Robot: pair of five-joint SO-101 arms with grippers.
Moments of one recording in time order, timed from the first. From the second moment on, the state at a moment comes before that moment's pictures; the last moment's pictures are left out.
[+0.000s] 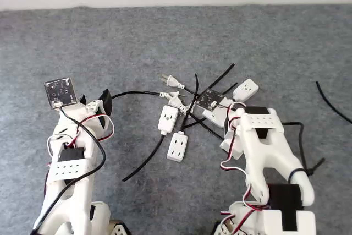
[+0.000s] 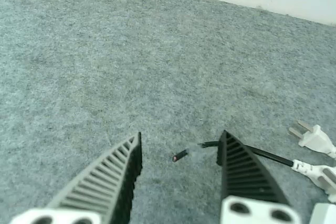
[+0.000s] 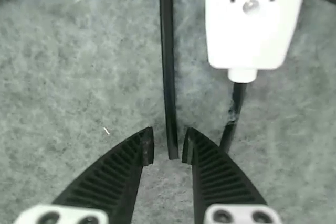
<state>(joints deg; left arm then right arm) -11.6 -39.1 75.3 10.2 14.2 -1.8 -7.5 45.3 56.6 49.2</state>
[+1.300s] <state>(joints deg) -11.6 -39.1 75.3 10.2 14.1 13.5 -23.5 32.4 80.4 49.7</state>
